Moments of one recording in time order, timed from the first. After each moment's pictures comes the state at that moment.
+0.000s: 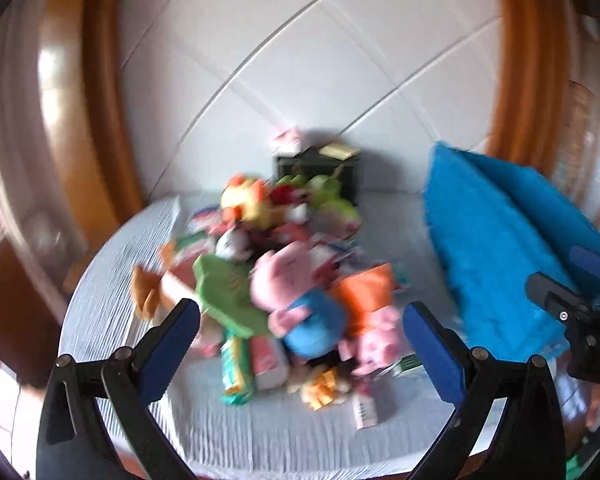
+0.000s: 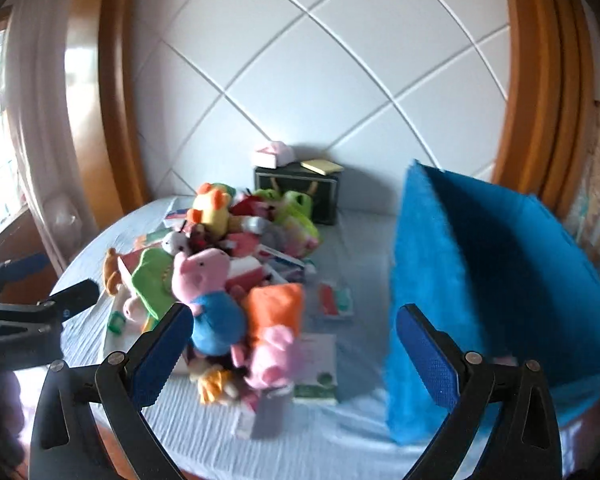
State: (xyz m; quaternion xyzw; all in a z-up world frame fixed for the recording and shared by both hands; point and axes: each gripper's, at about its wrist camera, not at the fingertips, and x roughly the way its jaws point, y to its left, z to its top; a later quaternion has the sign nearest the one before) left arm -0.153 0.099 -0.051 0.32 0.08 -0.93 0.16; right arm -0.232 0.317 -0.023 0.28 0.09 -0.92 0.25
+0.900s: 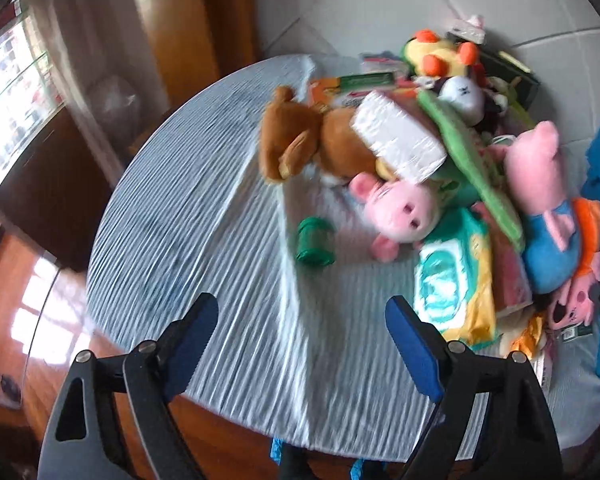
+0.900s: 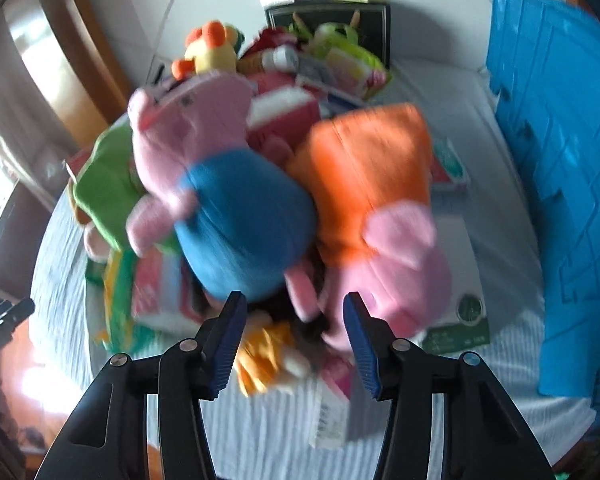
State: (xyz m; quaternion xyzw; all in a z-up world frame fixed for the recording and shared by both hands) left arm -0.129 -0.092 -0.228 0.46 0.14 -0.83 0.28; right arm -0.310 0.201 -0.224 0.49 0.06 -0.83 0.25
